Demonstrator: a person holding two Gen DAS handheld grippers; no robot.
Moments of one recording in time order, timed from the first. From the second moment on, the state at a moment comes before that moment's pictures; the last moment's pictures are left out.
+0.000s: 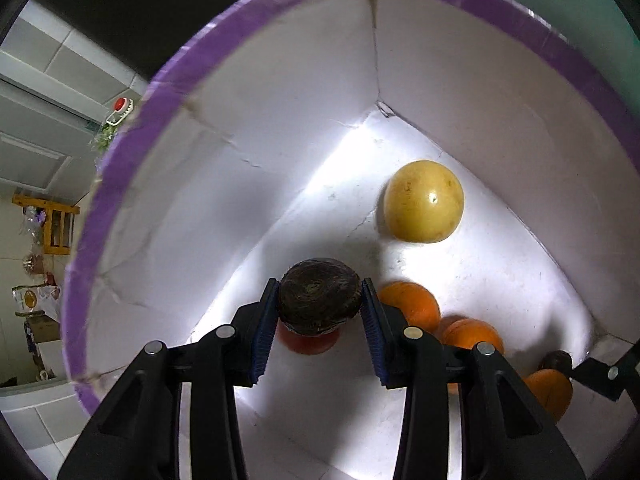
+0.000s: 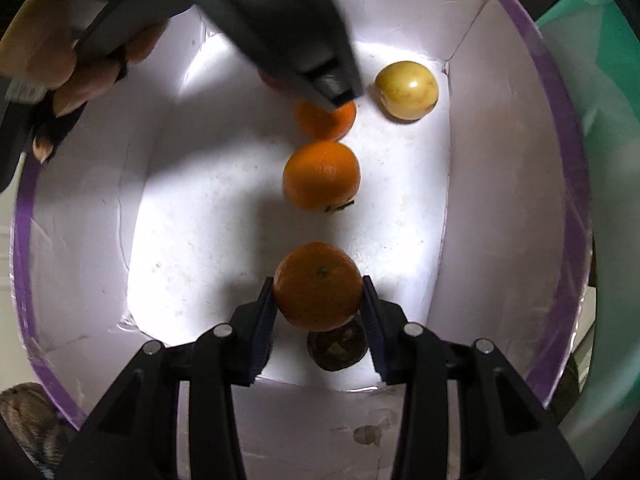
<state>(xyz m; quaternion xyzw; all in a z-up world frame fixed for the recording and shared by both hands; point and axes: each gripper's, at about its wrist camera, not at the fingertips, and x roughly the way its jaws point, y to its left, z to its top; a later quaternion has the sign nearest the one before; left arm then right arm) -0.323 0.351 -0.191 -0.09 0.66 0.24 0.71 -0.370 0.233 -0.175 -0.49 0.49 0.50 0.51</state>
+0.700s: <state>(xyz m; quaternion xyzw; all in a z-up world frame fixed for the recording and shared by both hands) -0.353 0.336 -0.115 -0.05 0.56 0.31 0.77 -0.406 0.183 -0.082 -0.47 0.37 0.55 0.58</state>
